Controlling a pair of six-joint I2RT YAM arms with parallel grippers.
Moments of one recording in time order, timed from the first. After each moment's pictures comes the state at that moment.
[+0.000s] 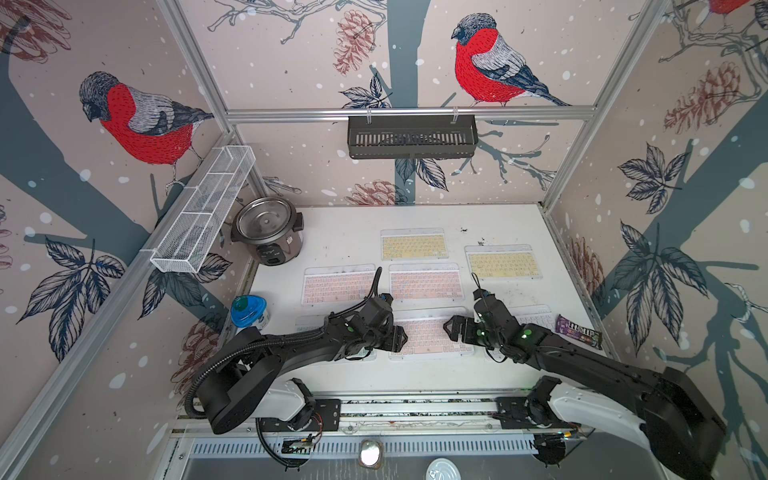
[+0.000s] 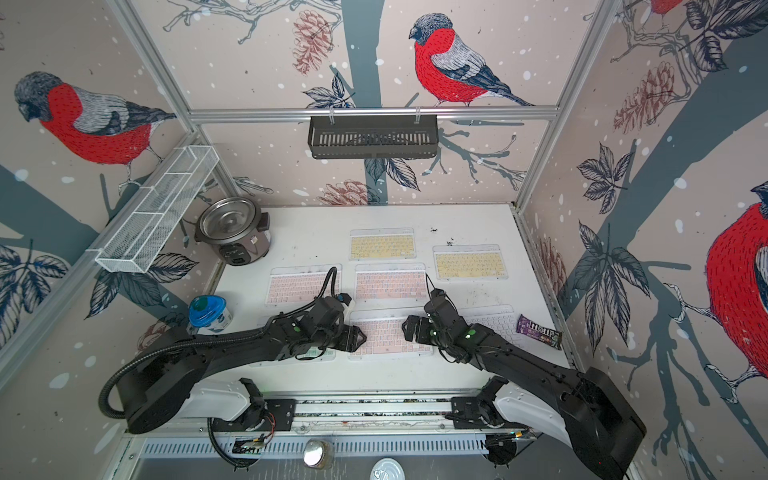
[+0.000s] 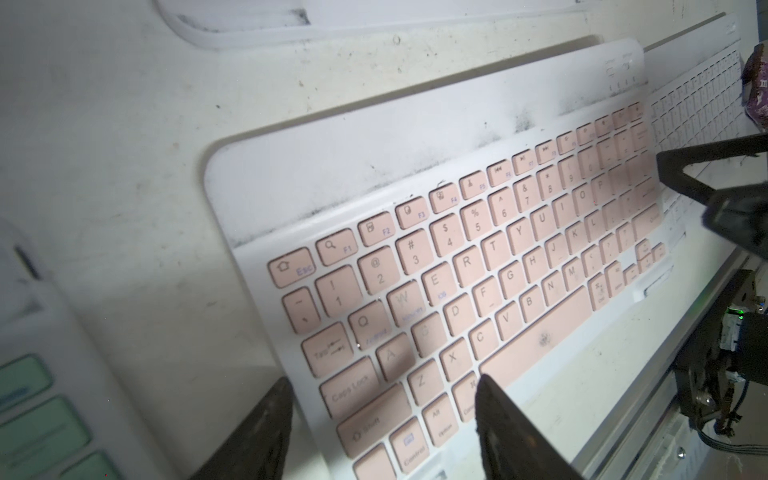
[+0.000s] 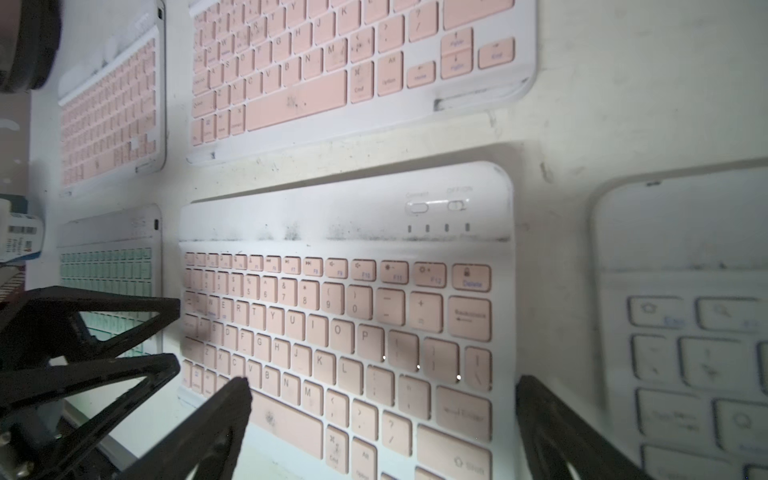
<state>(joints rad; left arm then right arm) -0.83 1.37 0.52 -0.09 0.20 -0.63 0.72 1.03 0.40 -0.23 -0.09 0.79</state>
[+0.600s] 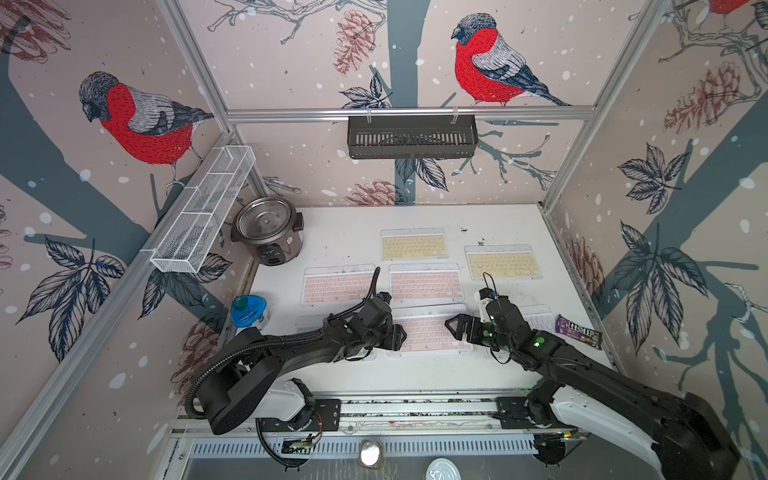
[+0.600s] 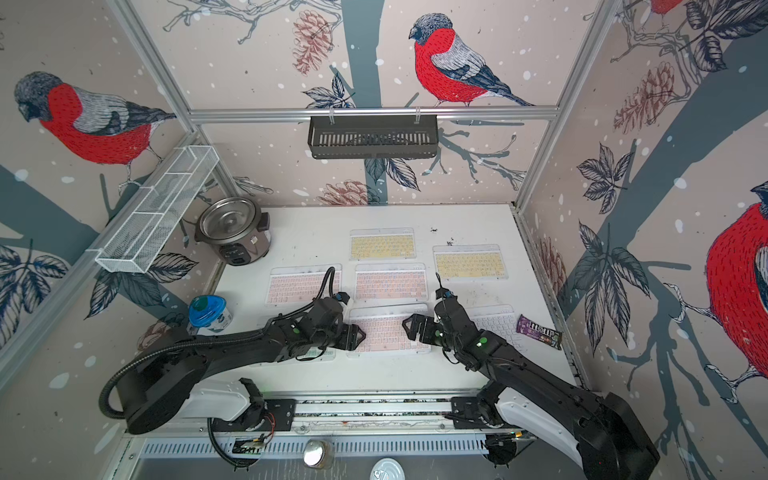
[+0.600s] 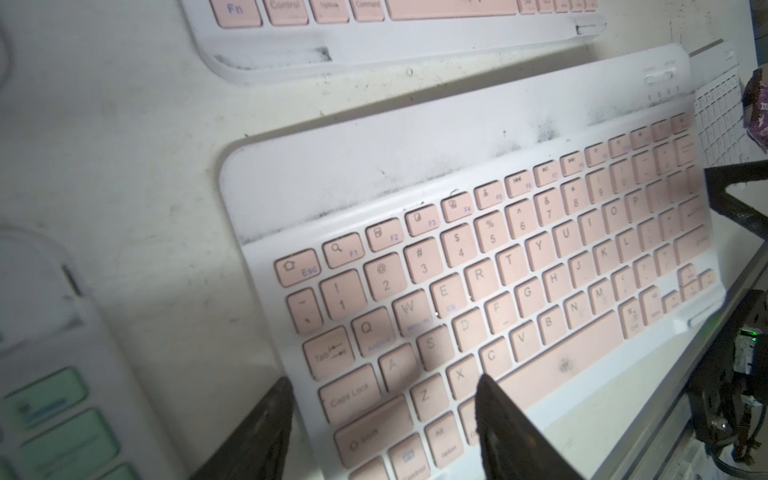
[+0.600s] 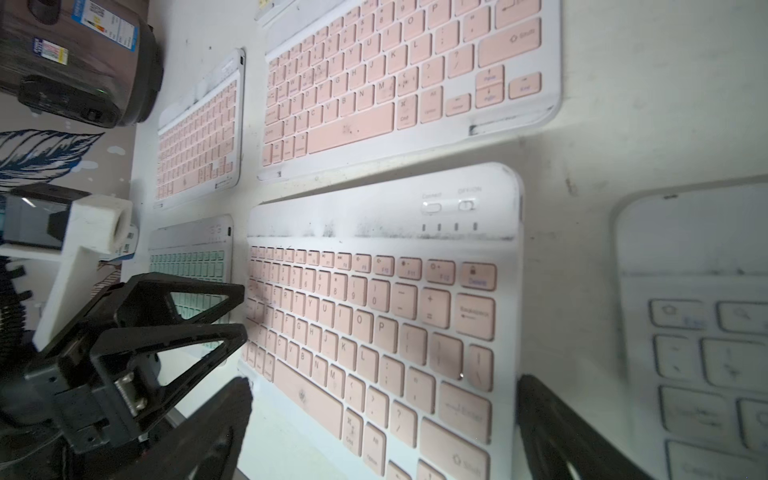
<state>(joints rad) -0.83 1.37 0.49 -0.04 0.15 -0.63 0.69 0.88 0.35 -0.19 -0.17 0.81</state>
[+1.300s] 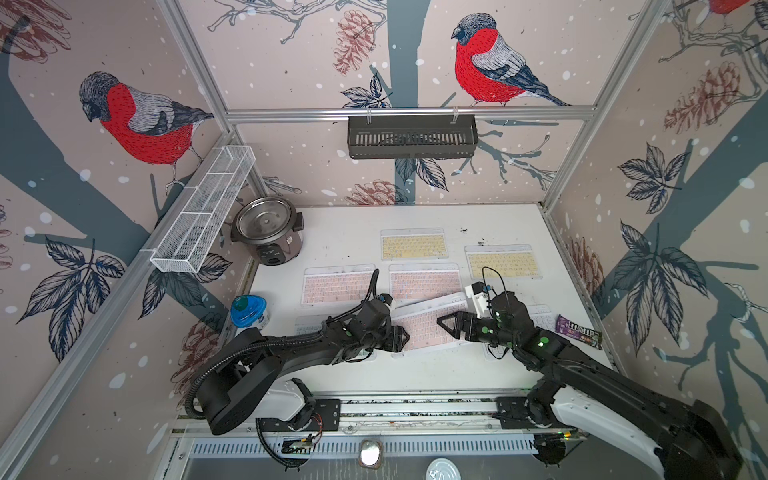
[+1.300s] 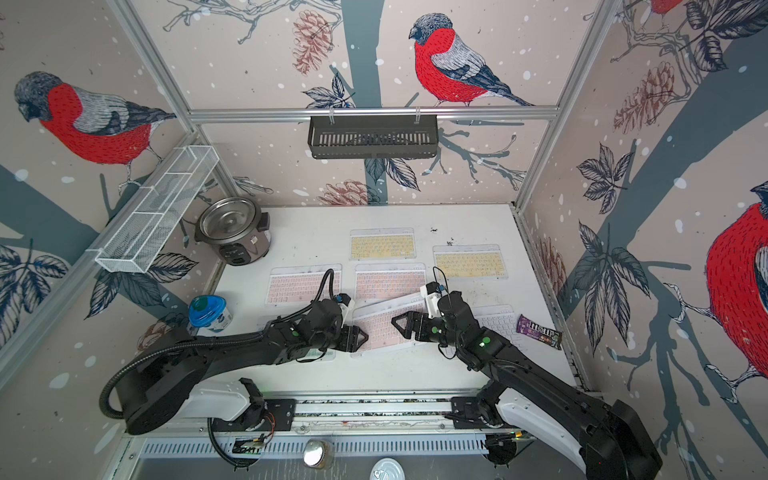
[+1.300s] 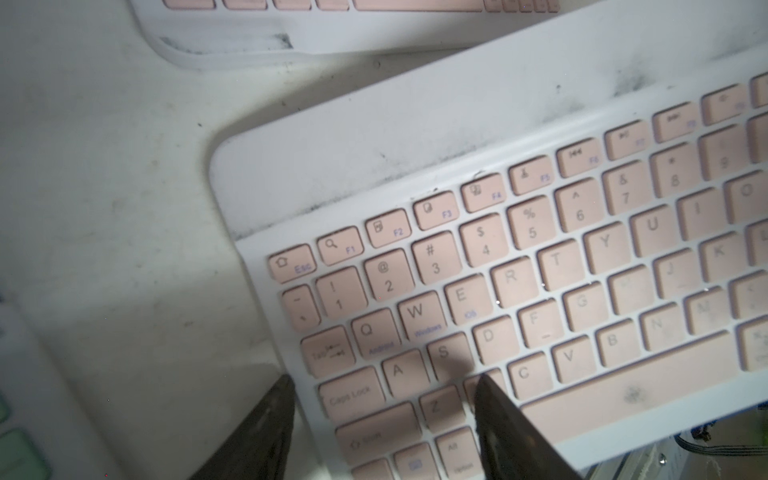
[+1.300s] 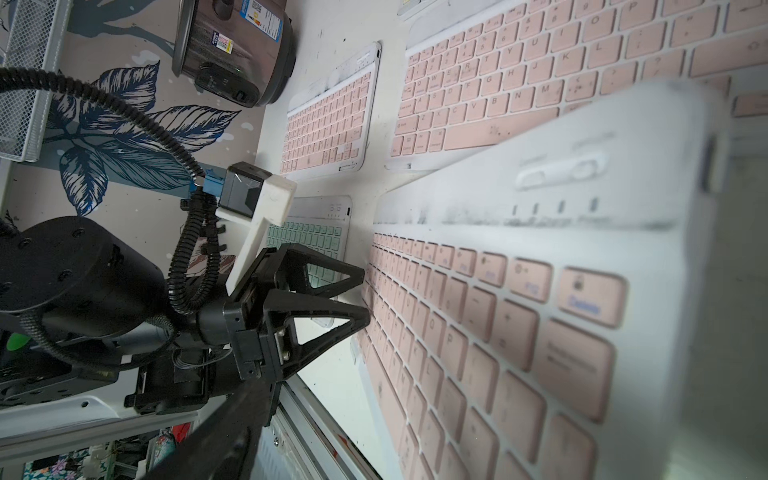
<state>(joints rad) -0.83 1.35 0.46 0.02 0.20 -0.65 0.69 0.85 0.39 -0.12 -0.36 0.80</state>
